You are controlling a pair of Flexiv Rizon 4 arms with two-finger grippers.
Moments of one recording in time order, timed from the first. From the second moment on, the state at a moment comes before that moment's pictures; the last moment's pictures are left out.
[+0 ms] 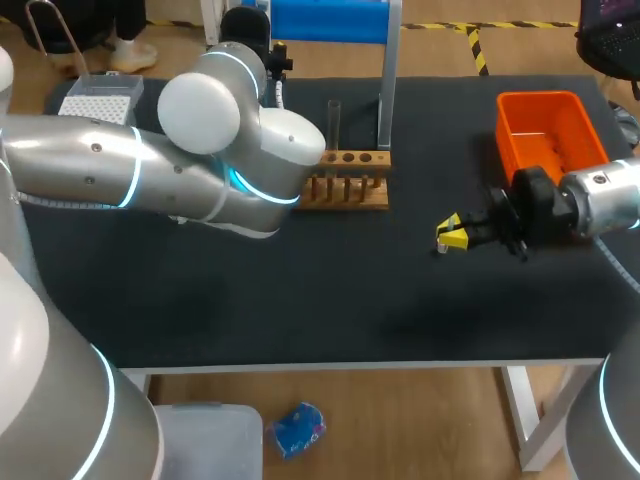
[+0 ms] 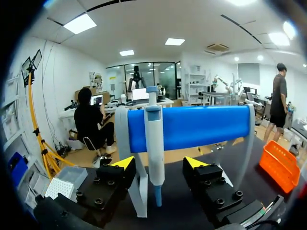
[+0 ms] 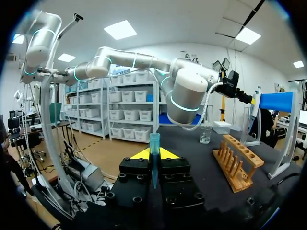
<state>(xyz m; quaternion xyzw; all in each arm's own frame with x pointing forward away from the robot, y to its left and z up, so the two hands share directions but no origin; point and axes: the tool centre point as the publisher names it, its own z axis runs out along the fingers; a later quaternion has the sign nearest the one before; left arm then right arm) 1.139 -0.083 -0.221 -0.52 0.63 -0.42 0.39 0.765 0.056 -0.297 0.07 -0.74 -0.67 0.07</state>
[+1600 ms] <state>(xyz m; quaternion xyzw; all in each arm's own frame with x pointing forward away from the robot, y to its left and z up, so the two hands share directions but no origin) 1.180 -0.082 -0.235 -0.51 0.64 -0.43 0.38 0.765 0.056 -0.297 0.07 -0.74 -0.67 0.07</state>
